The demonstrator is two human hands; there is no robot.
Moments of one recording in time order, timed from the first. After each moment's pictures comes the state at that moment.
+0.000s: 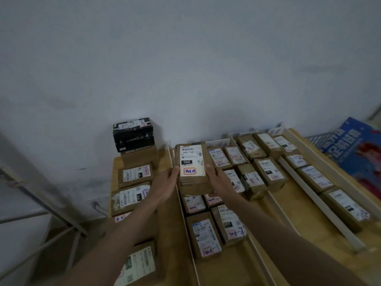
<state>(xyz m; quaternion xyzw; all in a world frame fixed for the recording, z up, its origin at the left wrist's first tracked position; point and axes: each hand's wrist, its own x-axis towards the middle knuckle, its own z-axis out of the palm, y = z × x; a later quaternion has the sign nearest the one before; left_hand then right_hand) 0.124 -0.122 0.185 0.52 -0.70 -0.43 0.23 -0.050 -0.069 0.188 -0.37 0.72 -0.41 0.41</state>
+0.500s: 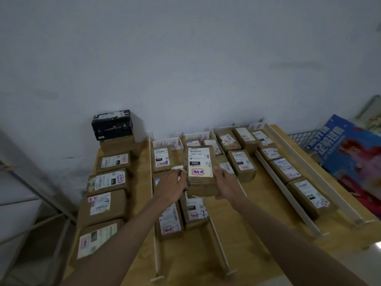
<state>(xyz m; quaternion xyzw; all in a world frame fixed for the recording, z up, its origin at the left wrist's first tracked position) -0.006 -0.018 0.158 0.53 -0.78 -0.28 0.18 -0.187 0.047 0.175 -0.36 0.74 -0.40 0.41</state>
